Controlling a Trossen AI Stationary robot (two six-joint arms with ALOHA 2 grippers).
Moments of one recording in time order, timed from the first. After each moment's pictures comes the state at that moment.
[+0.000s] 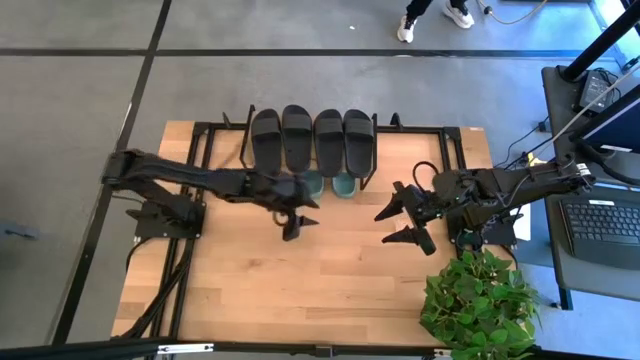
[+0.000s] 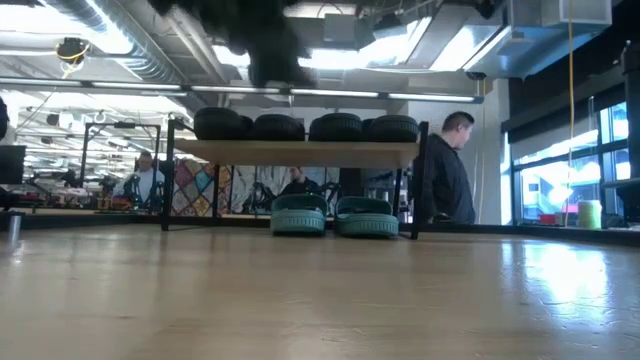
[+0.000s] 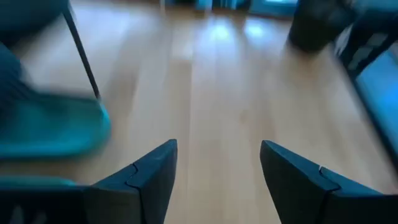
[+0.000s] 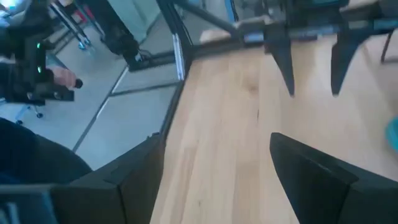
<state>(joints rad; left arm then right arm) 0.00 1.44 0.98 -0.16 0.06 -0.12 0.22 0.97 0.92 -0.32 -0.15 0.33</state>
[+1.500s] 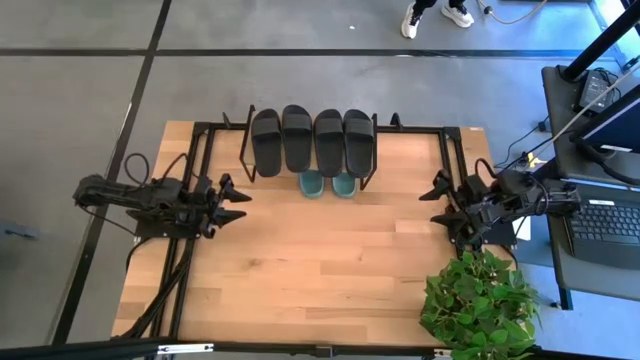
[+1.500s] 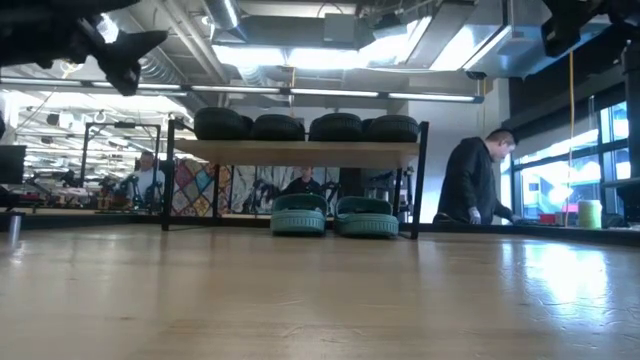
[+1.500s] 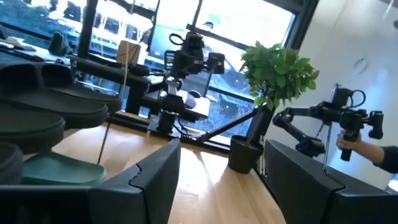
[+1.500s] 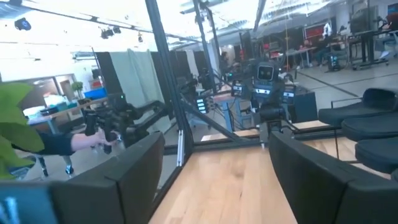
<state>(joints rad) -0.13 0.13 0.09 0.20 -0.08 -0.32 0.13 0.12 0.34 -0.03 -0.12 0.27</state>
